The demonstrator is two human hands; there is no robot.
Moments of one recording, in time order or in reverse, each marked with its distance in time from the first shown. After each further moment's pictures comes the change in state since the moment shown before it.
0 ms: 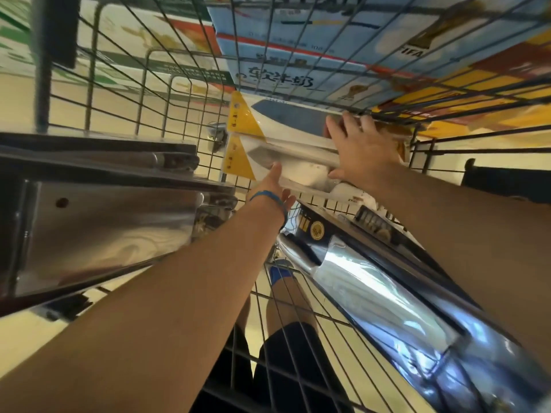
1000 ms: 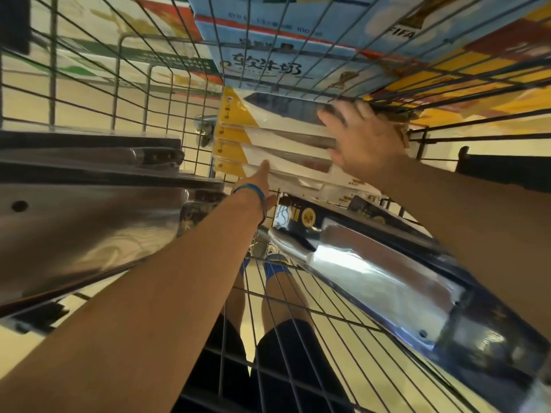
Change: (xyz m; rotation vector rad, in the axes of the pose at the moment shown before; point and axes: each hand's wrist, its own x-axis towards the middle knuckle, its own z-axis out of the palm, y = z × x) left_hand 0.008 0.005 -0.014 0.384 0.134 0.083; right_hand -0.008 0.020 0.008 0.082 0.136 -0.118
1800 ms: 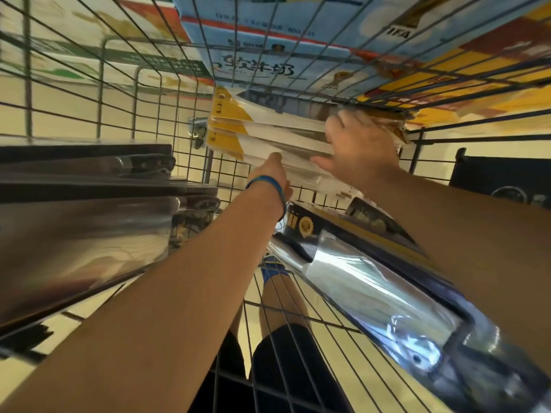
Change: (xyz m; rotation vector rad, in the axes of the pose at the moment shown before) left_hand -0.015 0.010 0.042 -0.194 -0.128 -0.052; right_hand -0.001 -0.008 0.010 0.018 0.144 0.134
